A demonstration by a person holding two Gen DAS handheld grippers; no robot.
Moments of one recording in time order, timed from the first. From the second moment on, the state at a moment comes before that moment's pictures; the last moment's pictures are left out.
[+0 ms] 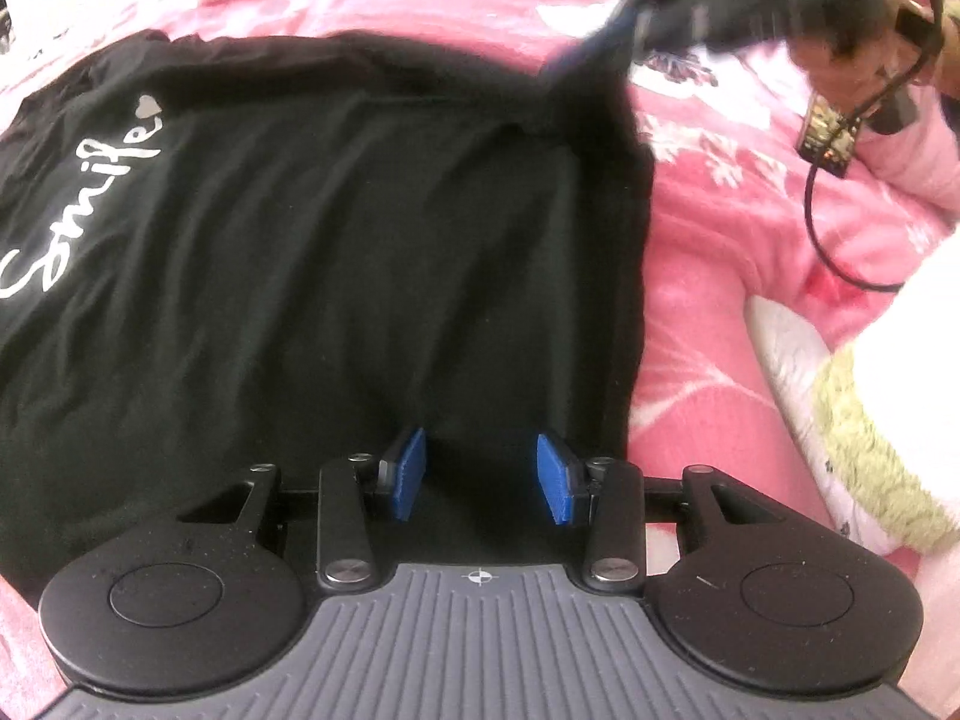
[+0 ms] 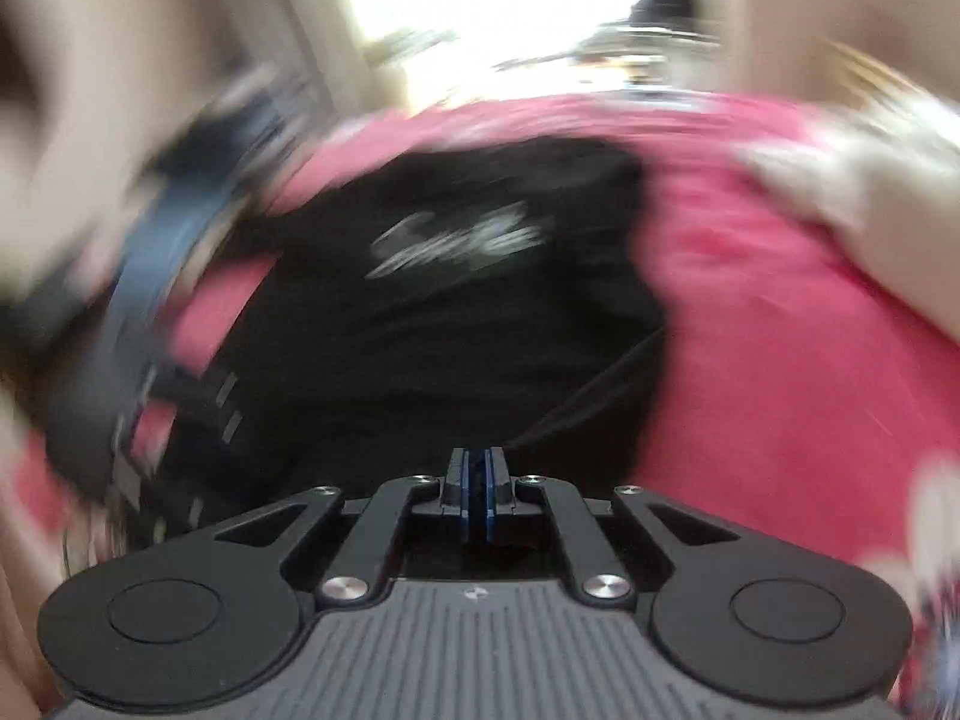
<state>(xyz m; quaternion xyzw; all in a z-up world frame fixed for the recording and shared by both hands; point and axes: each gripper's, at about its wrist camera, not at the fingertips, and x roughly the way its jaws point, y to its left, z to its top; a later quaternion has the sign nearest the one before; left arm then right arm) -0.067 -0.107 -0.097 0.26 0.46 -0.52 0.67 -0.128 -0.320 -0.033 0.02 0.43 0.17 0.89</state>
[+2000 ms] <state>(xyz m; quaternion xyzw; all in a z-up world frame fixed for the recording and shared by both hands) -0.103 -0.042 -0.100 0.22 0.57 -0.56 0.56 -0.118 -0.428 -0.092 -0.01 0.55 -0.14 0.83</state>
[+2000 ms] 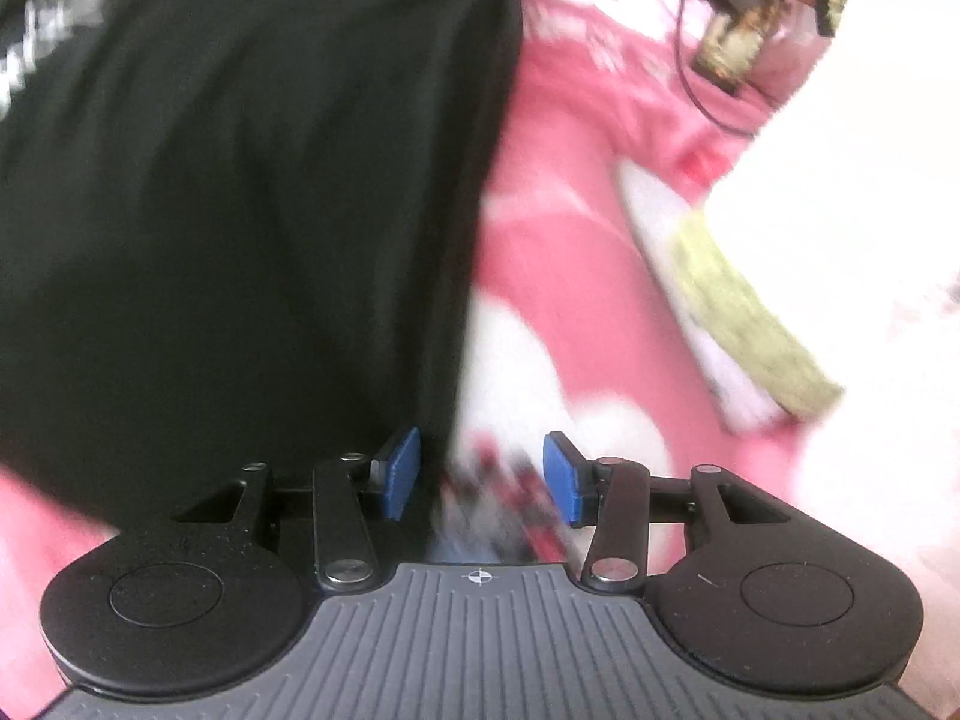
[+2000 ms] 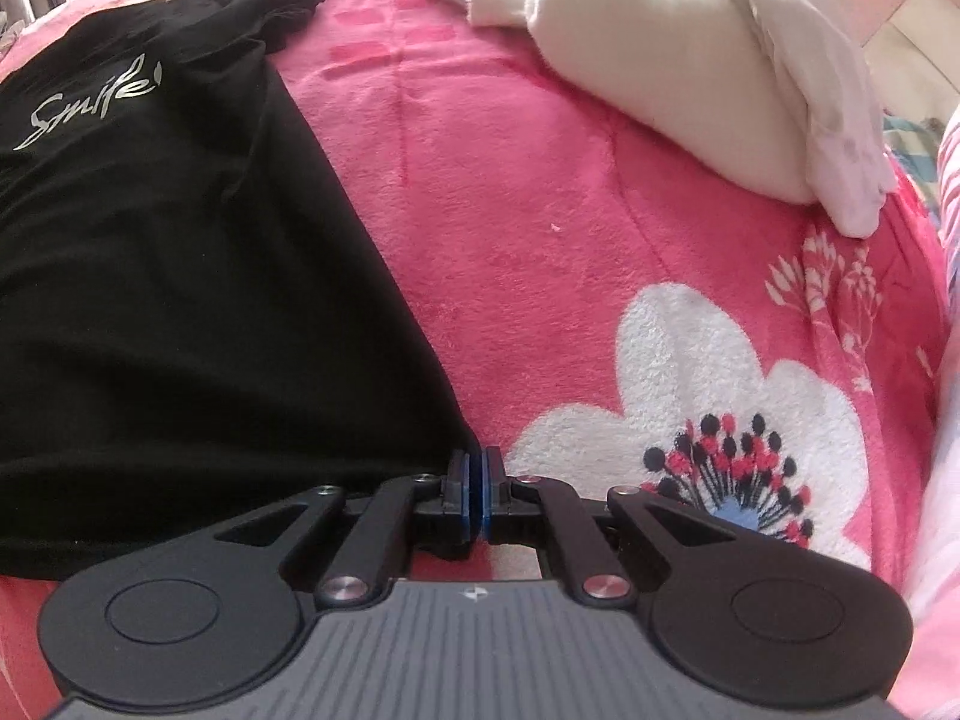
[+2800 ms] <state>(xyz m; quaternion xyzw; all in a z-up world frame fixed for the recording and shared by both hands) -0.051 0.057 -0.108 -0.01 0.66 -0.38 0.65 -0.118 -0.426 -0.097 0.01 0.55 -0.15 0.82</state>
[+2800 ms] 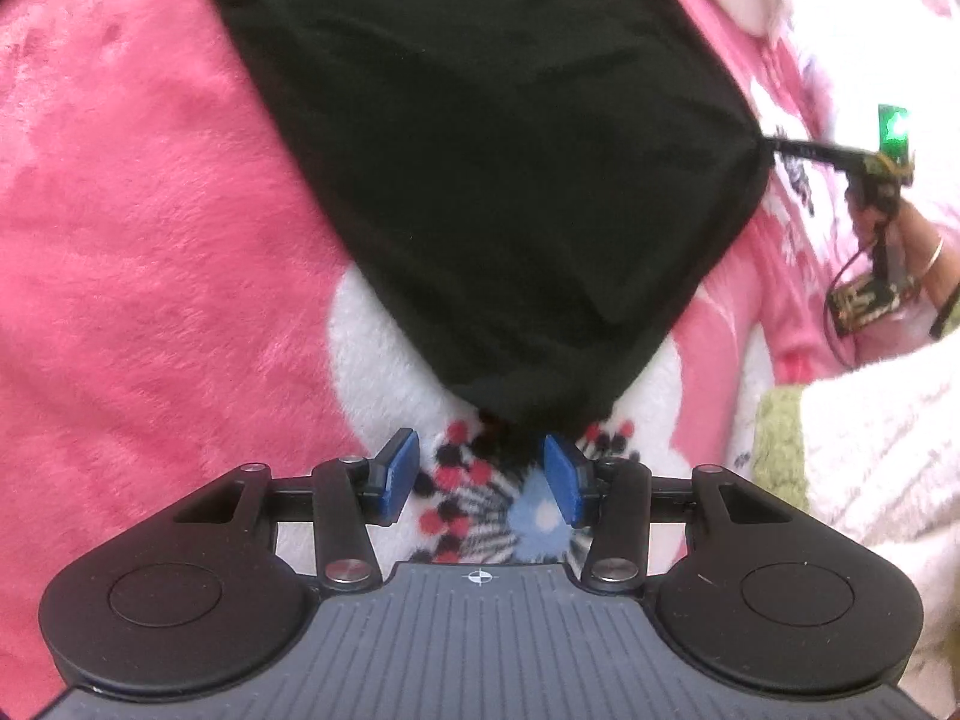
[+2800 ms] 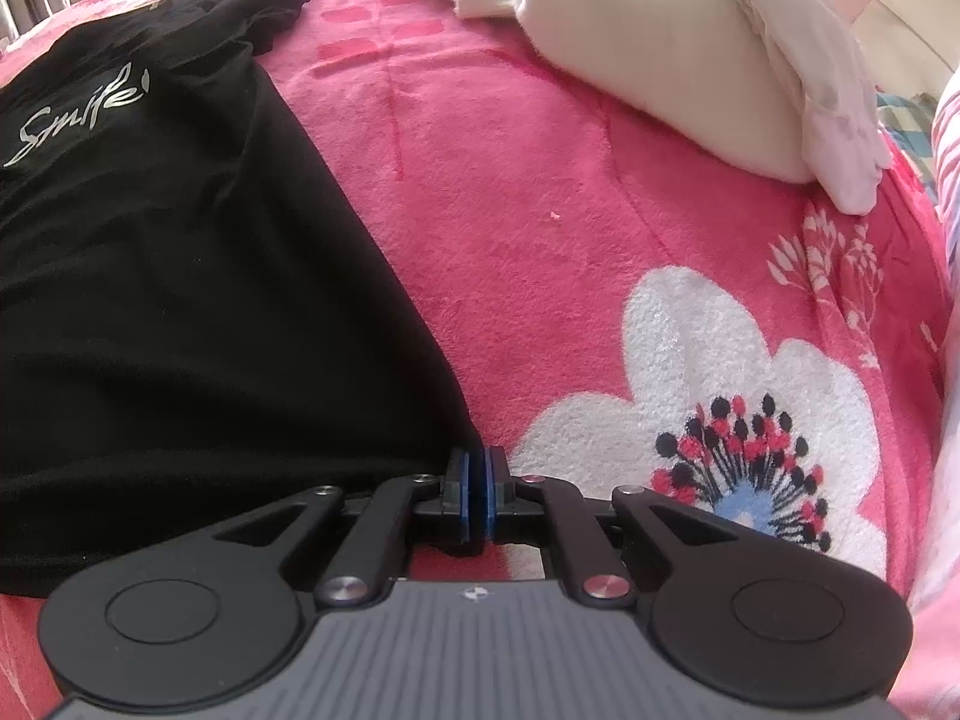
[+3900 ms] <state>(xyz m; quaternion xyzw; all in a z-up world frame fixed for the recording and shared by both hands) -0.073 0.065 -0.097 0.05 0.69 -0.43 0.58 -0.135 -0.396 -0.059 -0.05 0.58 -0.08 0.81</state>
